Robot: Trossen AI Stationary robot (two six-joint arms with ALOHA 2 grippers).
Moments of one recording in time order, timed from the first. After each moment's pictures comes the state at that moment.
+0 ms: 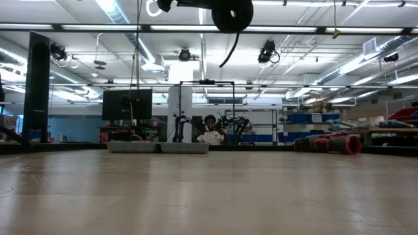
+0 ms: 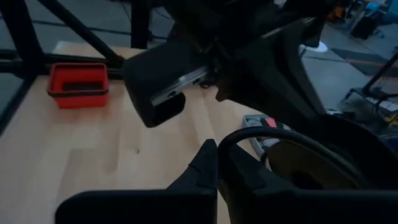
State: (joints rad) left arm -0.26 1.48 1.10 0.12 -0.77 0.09; right arm 0.44 1.48 1.23 -0.21 0.68 0.08
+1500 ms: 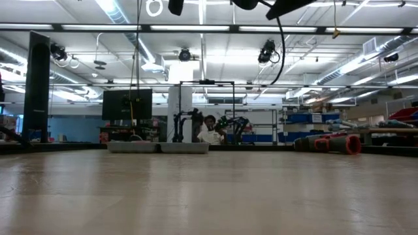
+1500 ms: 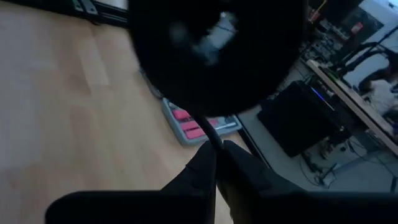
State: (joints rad) left arm -0.25 1.48 1.10 0.25 -0.56 -0.14; right arm 0.51 1.46 1.19 -0.68 1.13 0.36
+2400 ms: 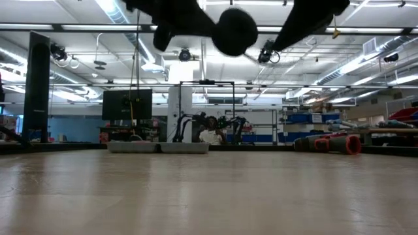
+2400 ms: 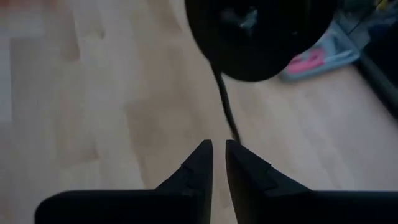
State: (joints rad) left arm -0.25 1.48 0.94 0.17 -0.52 -0.33; right arm 0.50 1.55 1.19 -0.70 0.69 0.60
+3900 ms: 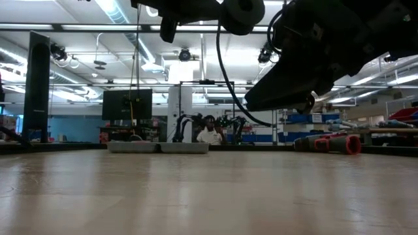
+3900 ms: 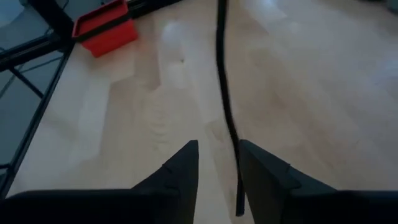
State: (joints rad) left arm -0.26 1.48 0.89 0.44 -0.52 -0.19; right arm 0.40 1.67 0.66 0.50 0.40 0.54
